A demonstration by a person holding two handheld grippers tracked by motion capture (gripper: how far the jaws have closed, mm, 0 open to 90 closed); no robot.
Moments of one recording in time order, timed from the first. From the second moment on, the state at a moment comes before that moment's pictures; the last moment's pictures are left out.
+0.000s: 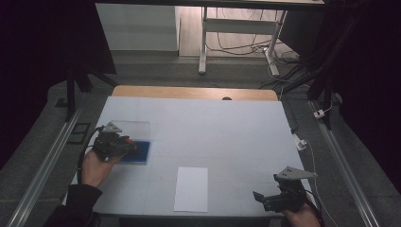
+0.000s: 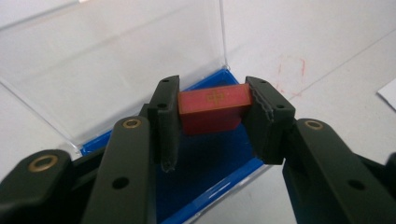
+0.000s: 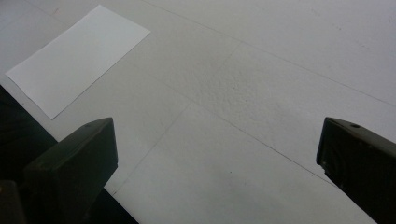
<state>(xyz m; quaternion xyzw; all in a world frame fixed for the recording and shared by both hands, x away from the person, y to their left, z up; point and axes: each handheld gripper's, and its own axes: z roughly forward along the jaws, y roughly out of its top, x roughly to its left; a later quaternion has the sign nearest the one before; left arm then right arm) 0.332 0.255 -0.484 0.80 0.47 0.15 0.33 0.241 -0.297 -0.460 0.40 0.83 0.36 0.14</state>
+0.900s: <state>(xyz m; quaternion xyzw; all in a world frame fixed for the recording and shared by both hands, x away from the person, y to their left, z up) 0.337 0.252 -0.500 0.82 0.48 0.17 0.26 0.241 -0.295 -0.460 0.40 0.83 0.36 0.14</state>
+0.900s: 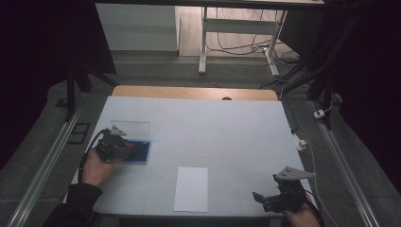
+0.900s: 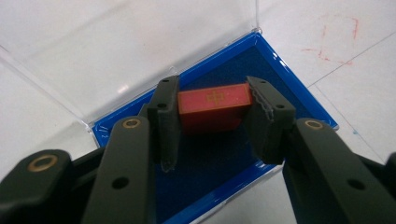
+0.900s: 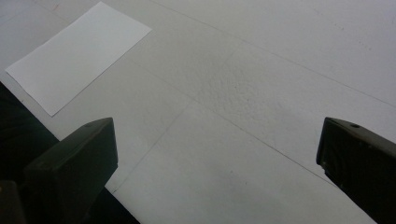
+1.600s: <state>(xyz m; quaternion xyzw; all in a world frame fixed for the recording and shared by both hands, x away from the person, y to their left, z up) 0.337 0.250 -0.503 0.81 0.49 0.17 0.26 0.240 -0.294 -0.460 0.40 0.84 0.35 0.14</state>
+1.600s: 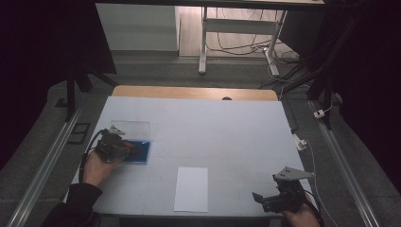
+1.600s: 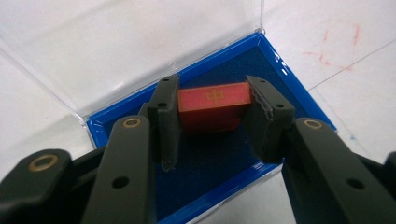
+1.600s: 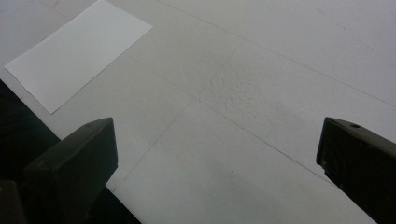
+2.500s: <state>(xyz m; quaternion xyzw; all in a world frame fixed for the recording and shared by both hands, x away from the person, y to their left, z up) 0.337 0.251 -0.502 0.81 0.50 0.17 0.26 0.240 -0.293 -0.460 0.39 0.84 0.35 0.14</state>
